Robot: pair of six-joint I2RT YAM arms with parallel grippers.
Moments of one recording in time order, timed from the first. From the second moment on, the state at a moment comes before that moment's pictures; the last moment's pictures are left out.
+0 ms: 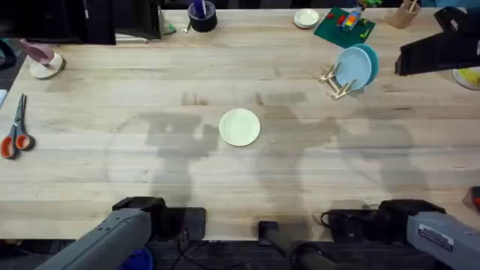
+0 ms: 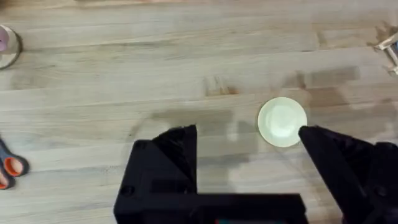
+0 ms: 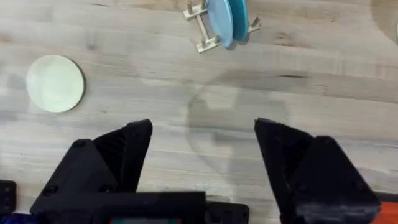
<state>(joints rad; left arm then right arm) 0.00 1.14 1.71 -1.46 0.09 0.02 0.00 1.12 1.53 -1.45 -0.03 -0.06</state>
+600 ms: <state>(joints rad) 0.00 1.14 1.71 -1.47 0.14 0.02 0.00 1.13 1.53 -1.45 -0.03 -0.06</state>
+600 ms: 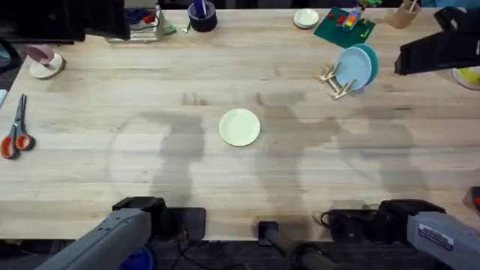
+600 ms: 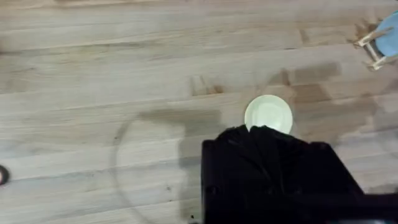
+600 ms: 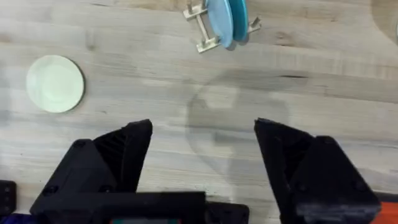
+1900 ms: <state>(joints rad) 0.13 1.27 1.23 -1.31 0.86 0.21 0.00 1.13 1.53 -1.45 -0.03 -0.06</state>
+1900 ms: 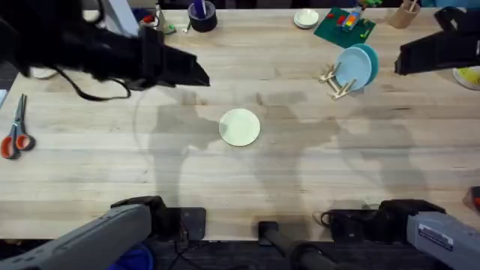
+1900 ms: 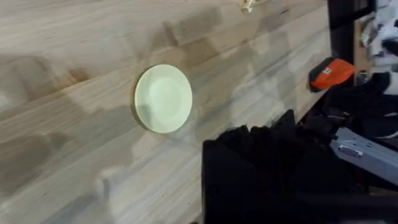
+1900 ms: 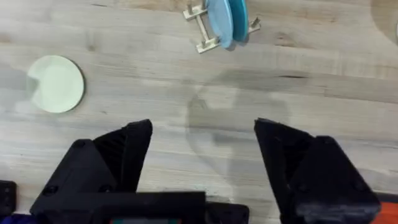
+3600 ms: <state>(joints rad) 0.11 1.86 0.85 -0.78 1.01 0.25 0.00 1.13 1.53 -1.45 -0.03 -0.06</state>
